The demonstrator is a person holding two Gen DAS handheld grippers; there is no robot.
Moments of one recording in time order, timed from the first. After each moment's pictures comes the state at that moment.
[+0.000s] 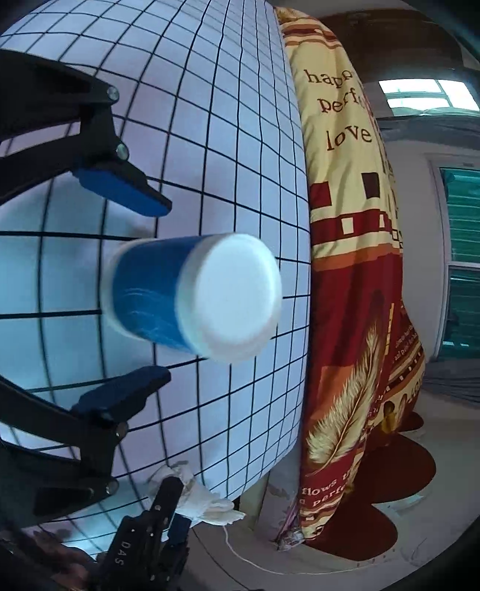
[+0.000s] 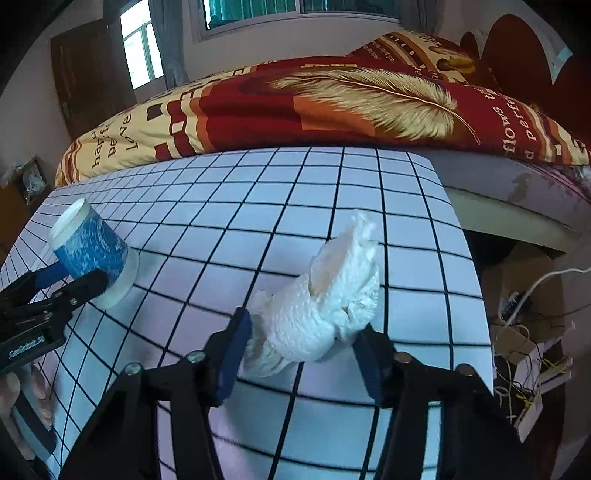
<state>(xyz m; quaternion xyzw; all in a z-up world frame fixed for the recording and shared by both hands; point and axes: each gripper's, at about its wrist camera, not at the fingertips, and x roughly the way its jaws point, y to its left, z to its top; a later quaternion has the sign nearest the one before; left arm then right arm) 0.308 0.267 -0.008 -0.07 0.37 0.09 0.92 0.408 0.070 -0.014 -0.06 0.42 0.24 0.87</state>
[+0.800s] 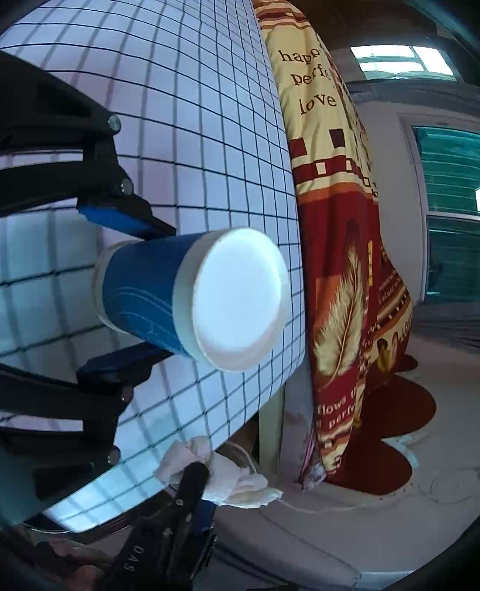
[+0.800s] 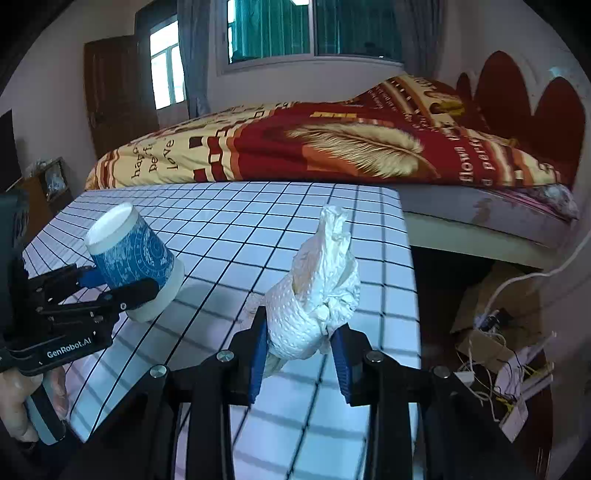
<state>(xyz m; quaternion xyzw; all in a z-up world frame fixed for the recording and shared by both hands) 0.226 0.179 0.028 -0.05 0.34 0.01 0.94 0.289 -0.005 0.044 -0.07 0.34 0.25 0.90</state>
